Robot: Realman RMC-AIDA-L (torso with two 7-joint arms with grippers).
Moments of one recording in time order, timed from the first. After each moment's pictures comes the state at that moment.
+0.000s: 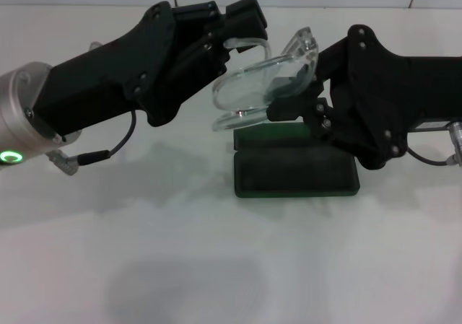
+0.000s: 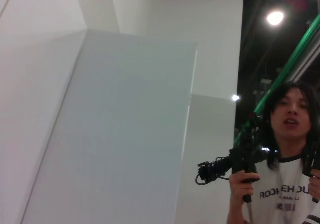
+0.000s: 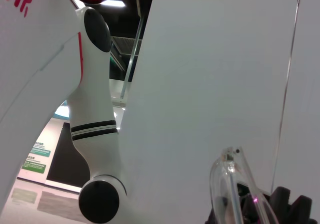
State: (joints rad) left arm -0.46 -2.09 1.26 0.70 1.02 1.87 -1.38; right arm 0.68 2.03 -1.18 -0.58 -1.26 -1.96 0.95
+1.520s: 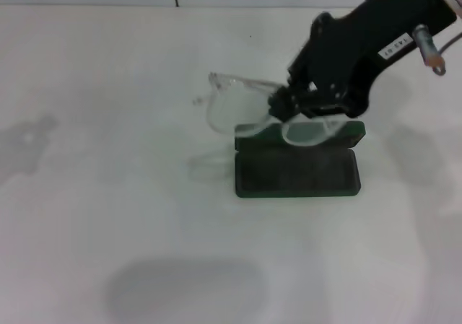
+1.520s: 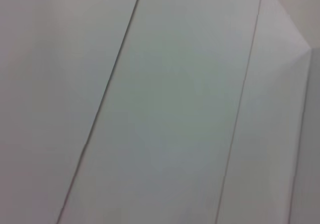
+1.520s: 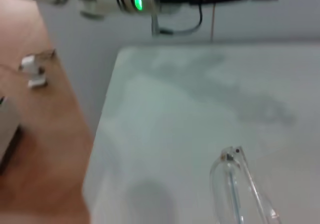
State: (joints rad) left arm -0.23 -2.03 0.63 0.63 1.28 1.78 -1.31; right arm 0.93 2.00 -1.18 -1.46 -2.07 -1.95 2.24
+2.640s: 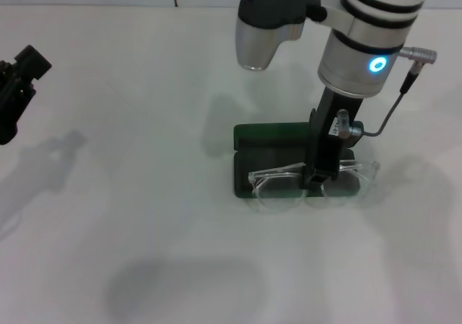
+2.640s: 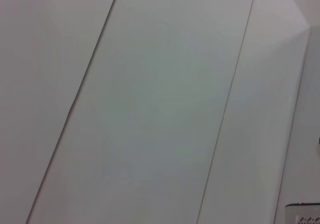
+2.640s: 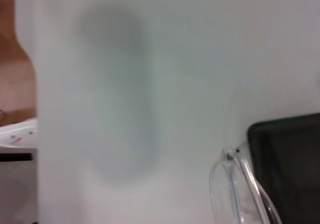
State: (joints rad) left arm -0.22 -2.08 0.63 0.55 1.37 1.78 -1.21; right arm 1.25 2.03 -1.58 -0.77 -2.33 -1.69 2.31
